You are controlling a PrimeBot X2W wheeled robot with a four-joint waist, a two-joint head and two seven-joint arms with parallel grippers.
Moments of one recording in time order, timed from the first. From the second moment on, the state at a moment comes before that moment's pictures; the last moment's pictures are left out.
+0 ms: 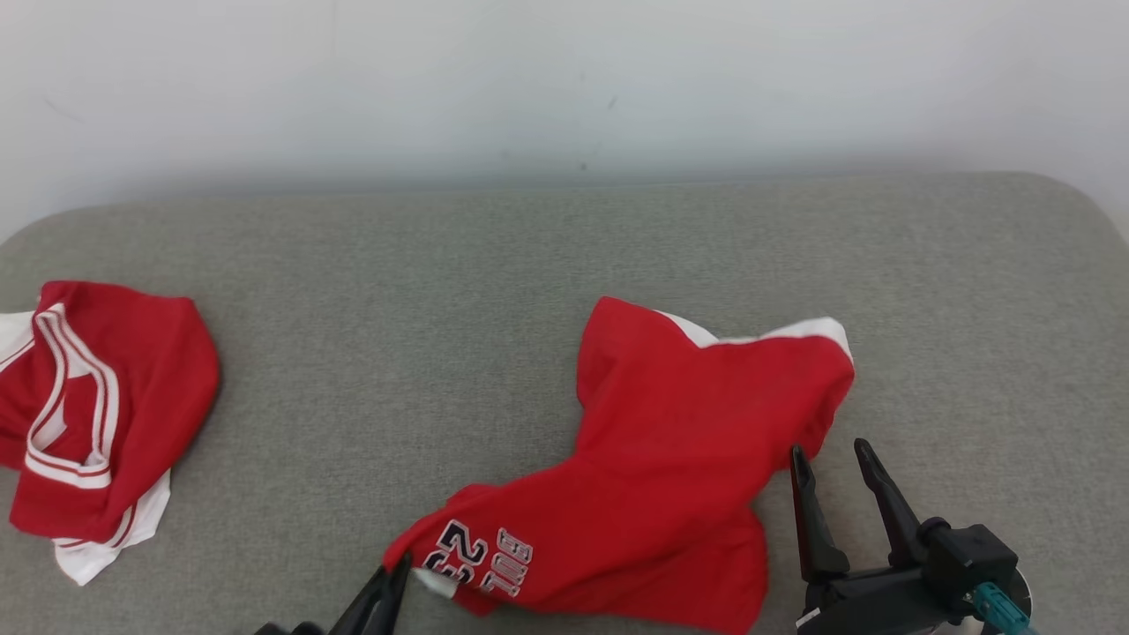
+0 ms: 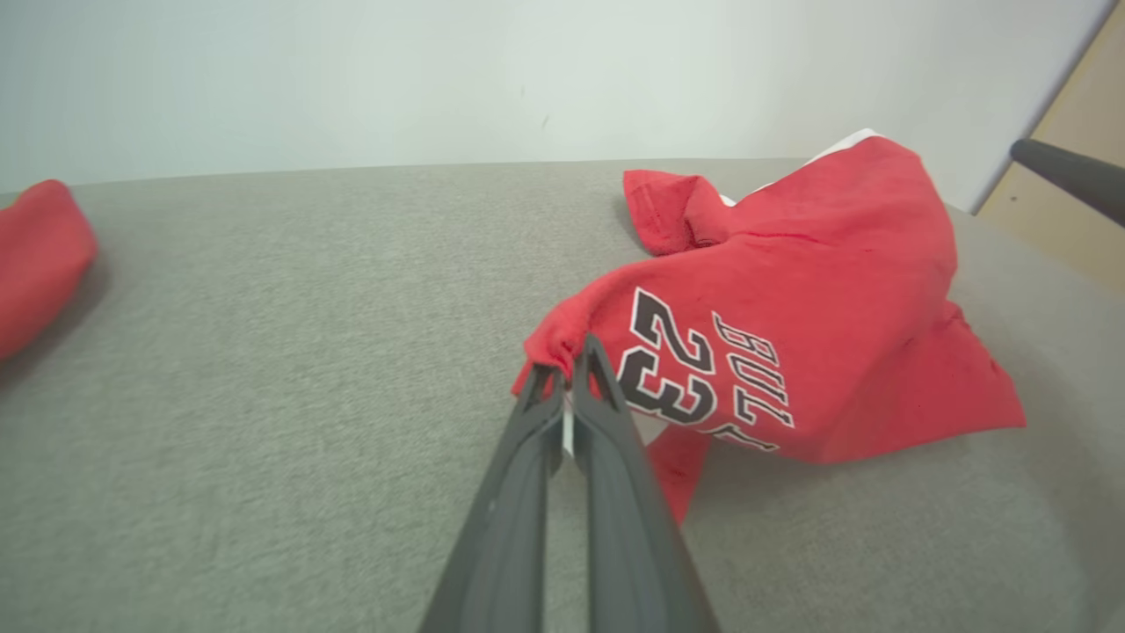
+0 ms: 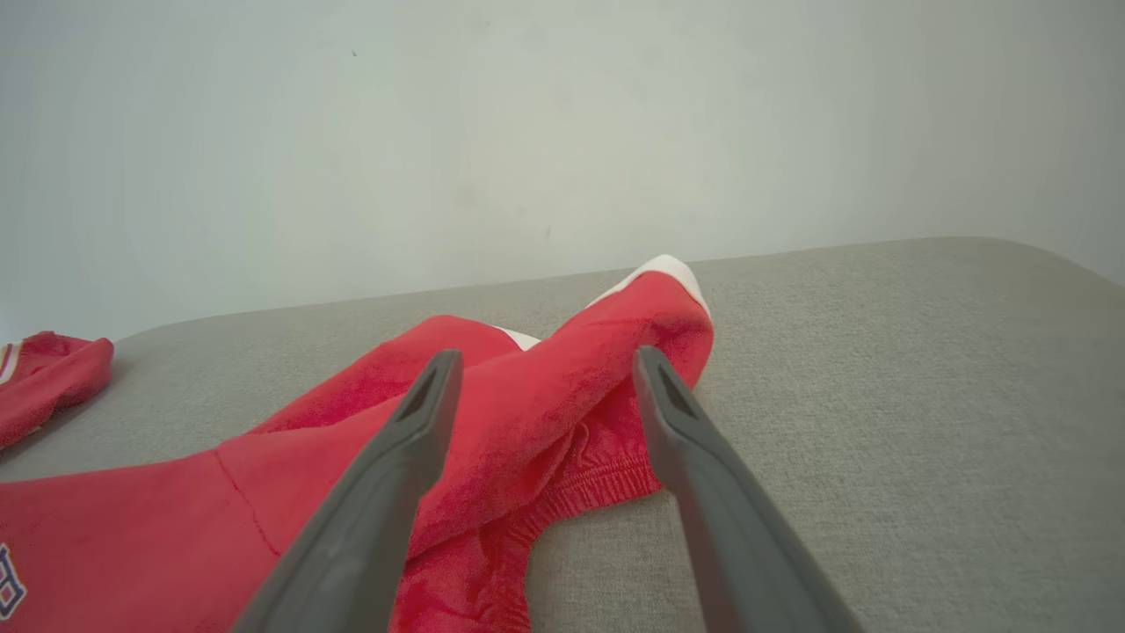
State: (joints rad) left arm -0.04 0.28 -0.39 0.20 -0.37 -0.13 -0.26; right arm -0.06 -0.05 0.05 0.22 0.17 0.13 -0.26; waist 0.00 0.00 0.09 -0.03
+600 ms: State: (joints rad) left arm 0.12 0.29 -0.34 0.13 -0.37 -0.09 -0.26; right arm -0.06 -0.05 0.01 0.25 0.17 0.13 -0.26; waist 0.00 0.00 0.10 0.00
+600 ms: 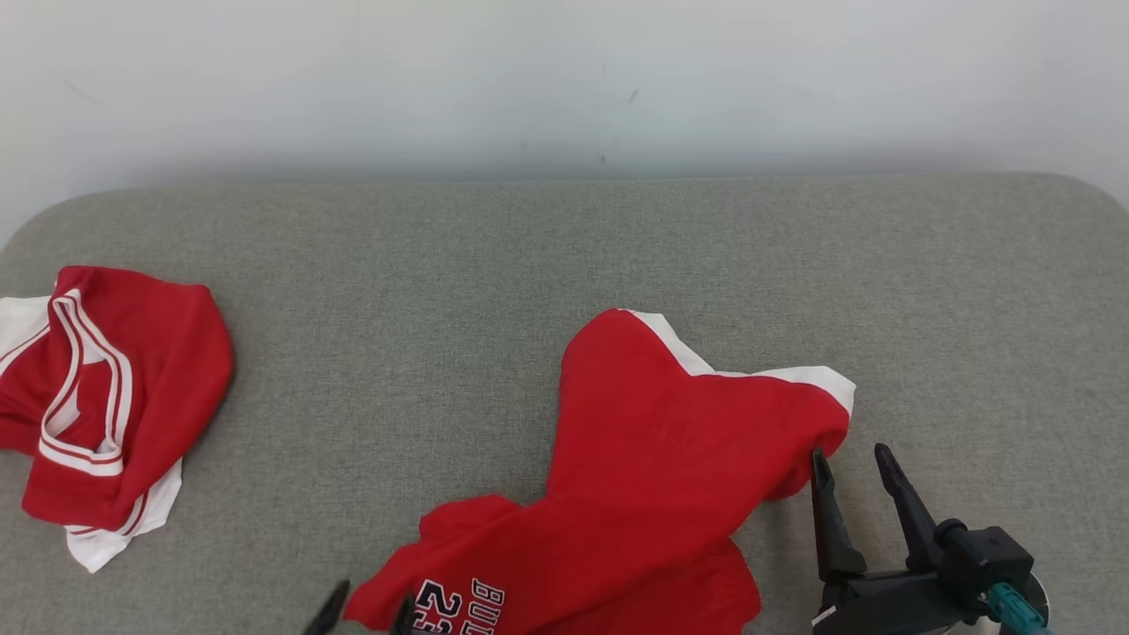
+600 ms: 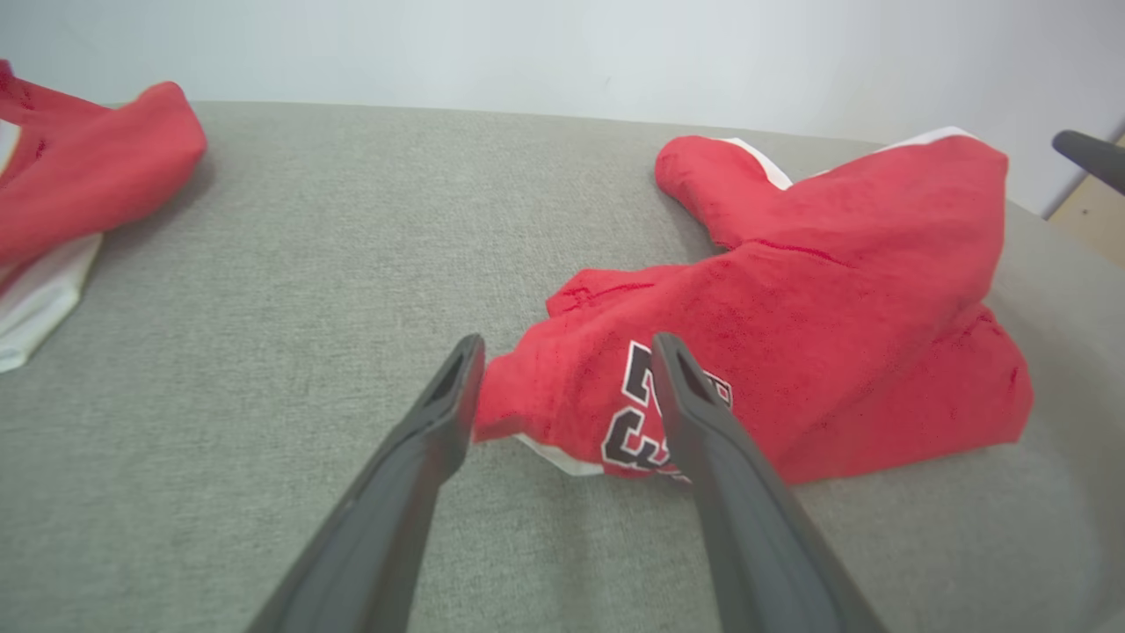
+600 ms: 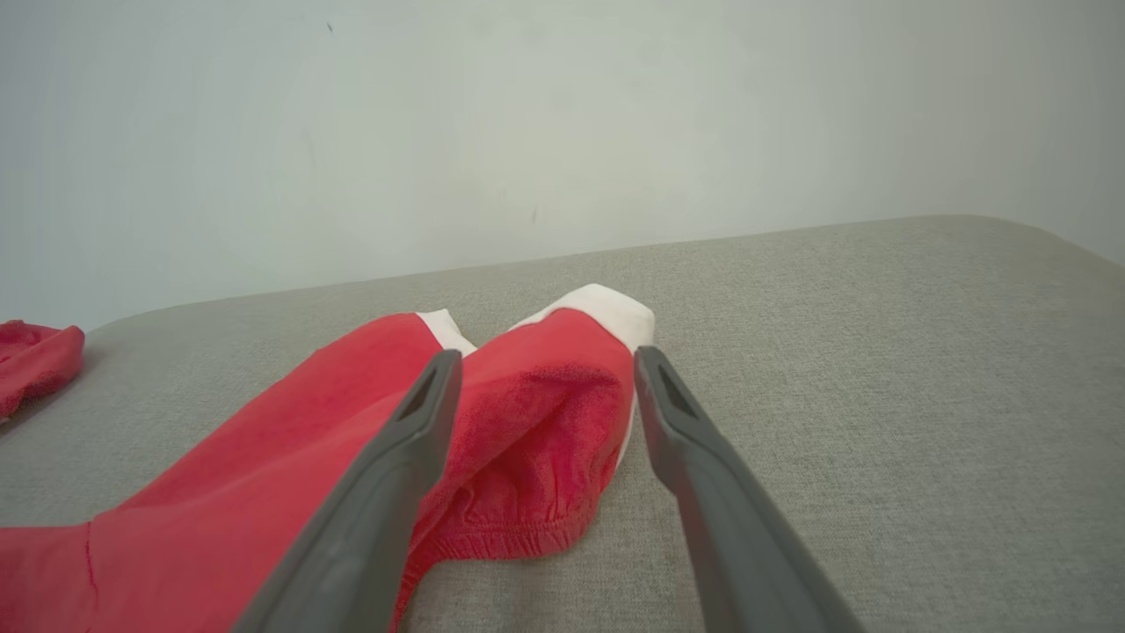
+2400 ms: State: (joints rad) left arm 0.05 0.05 -0.08 0.10 -0.24 -0.11 -0.26; right arm -0.77 -0.23 0.13 0.83 0.15 0.13 -0.16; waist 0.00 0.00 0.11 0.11
